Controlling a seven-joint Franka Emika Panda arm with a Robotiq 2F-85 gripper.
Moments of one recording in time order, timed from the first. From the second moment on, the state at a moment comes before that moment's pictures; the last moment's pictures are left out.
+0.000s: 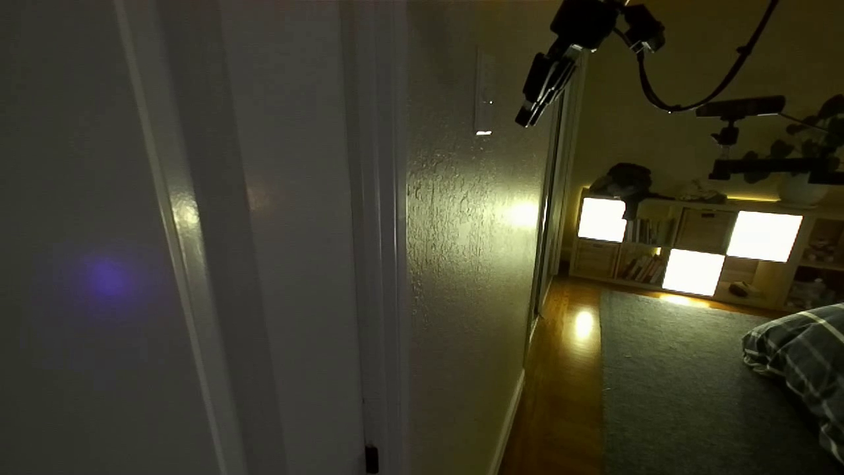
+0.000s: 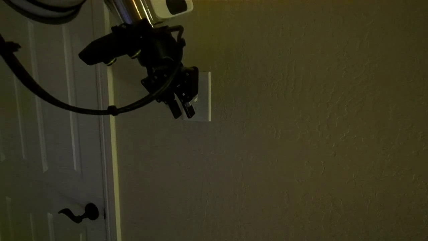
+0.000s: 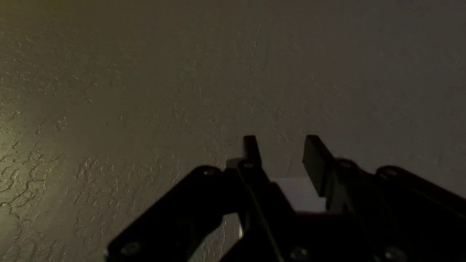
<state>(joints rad) -0.03 0.03 -0.04 -1.98 0.04 2.54 -0.23</state>
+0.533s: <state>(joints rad) -0.03 0.11 -0.02 -1.88 0.06 2.58 -0.23</state>
